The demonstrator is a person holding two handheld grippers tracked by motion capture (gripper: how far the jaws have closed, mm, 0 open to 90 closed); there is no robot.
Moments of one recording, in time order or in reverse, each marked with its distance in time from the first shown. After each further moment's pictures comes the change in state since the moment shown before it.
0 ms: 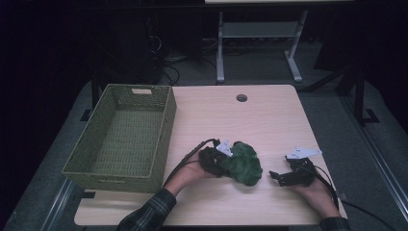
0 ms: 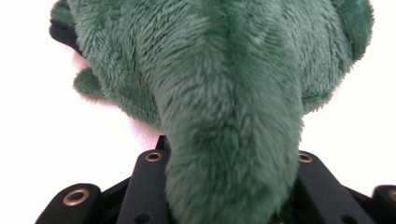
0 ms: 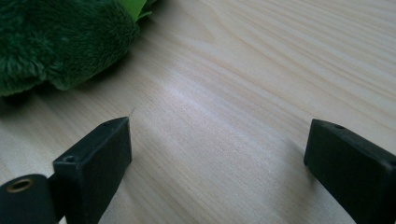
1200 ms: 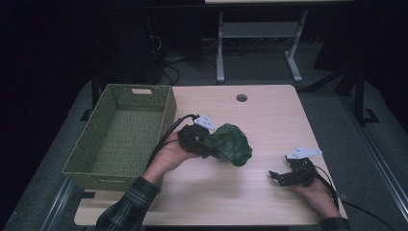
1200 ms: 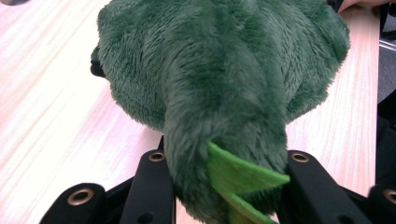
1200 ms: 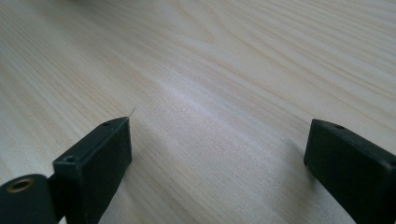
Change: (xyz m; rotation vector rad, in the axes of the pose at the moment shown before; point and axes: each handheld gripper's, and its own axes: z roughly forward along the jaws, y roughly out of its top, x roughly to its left) left arm 0.011 0.022 -0.111 -0.062 0.081 -0.092; right arm 0.000 0.000 0.000 0.001 0.000 0.004
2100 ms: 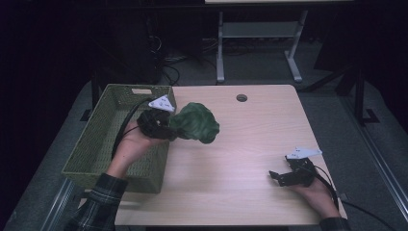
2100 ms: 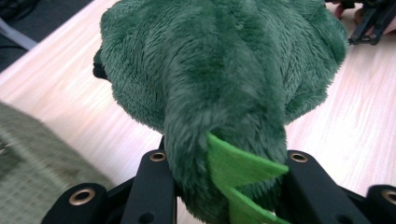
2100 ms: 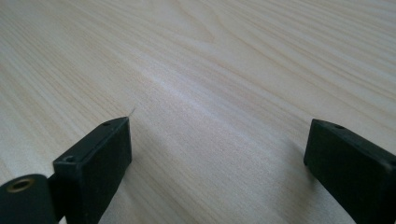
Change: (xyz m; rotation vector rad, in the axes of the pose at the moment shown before) left arm 0.034 -0.032 -0.094 -0.074 0.189 -0.091; right arm 0.000 0.000 0.000 0.000 0.000 0.001
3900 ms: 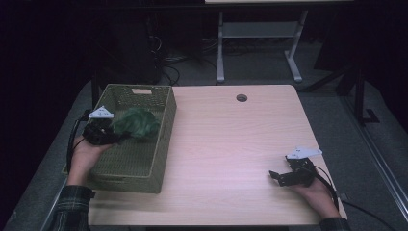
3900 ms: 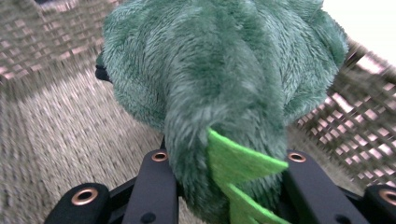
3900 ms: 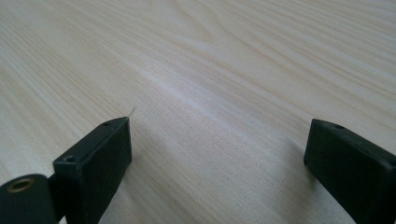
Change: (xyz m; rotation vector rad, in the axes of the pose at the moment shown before) left arm 0.091 -0.146 -0.036 0.012 0.226 -0.267; right arm 0.000 0.000 0.000 -0.004 -0.004 0.005
